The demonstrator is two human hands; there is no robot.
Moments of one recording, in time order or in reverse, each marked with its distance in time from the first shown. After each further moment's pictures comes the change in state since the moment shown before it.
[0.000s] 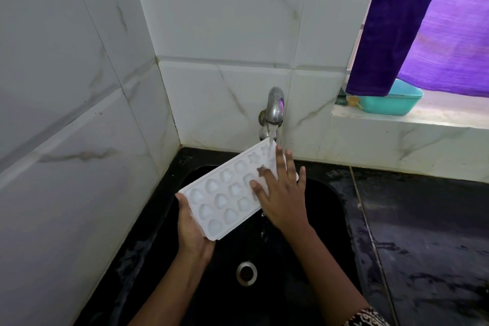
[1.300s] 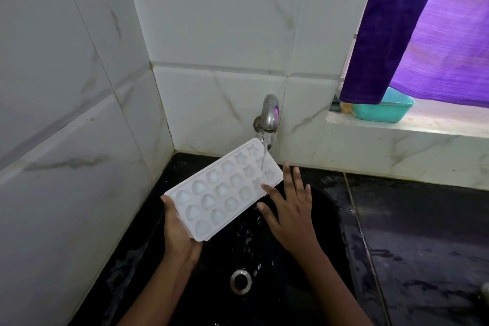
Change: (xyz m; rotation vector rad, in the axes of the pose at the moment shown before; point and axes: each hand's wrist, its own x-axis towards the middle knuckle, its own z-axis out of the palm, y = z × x) left_hand 0.013 0.011 -0.005 0.036 0.023 0.069; right_hand -0.025 0.026 -0.003 0.038 0.084 -0.069
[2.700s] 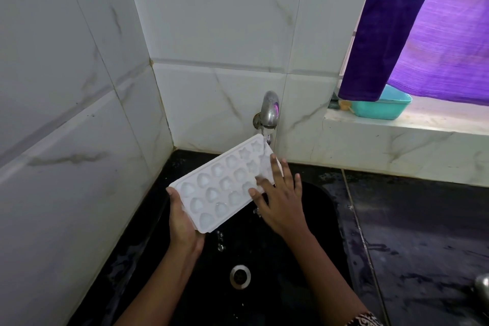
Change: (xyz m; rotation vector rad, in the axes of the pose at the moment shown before) left_hand 0.001 -0.003 0.010 -0.021 0.011 0.014; right_hand 0.020 -0.011 0.009 -0.035 -0.075 0.041
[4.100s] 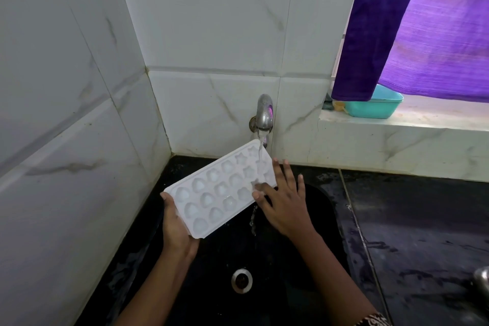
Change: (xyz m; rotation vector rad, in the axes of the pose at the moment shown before) left_hand 0.005 0.008 -0.009 -0.014 -0.018 -0.047; right_hand -0.003 0.009 -0.008 -0.053 -0.080 0.004
